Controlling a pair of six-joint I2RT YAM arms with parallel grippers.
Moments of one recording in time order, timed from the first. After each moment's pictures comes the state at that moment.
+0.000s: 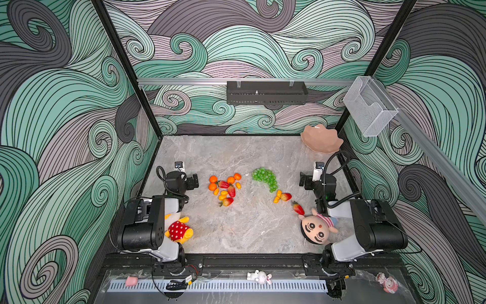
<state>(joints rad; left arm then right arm) 0.10 1.53 0.46 0.57 0.03 -0.04 0.02 1.54 0.40 0.76 0.04 -0.02</state>
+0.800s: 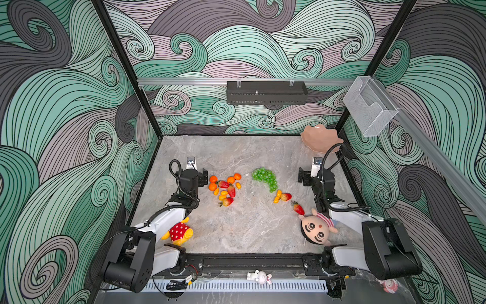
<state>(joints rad) -0.27 1.22 0.55 0.26 -0.44 -0.04 0.14 1.30 0.47 0.48 0.22 -0.02</state>
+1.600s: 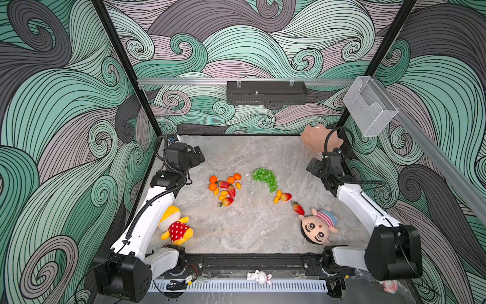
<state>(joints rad) -0.18 1.16 1.05 -0.38 -0.16 -0.46 0.08 1.35 0.93 -0.31 0.30 0.44</state>
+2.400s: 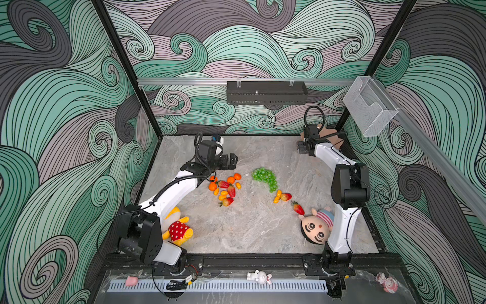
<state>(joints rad) -0.39 1.45 1.10 -0.27 0.13 -0.34 0.08 2.11 1.70 -0.47 0.34 -0.06</state>
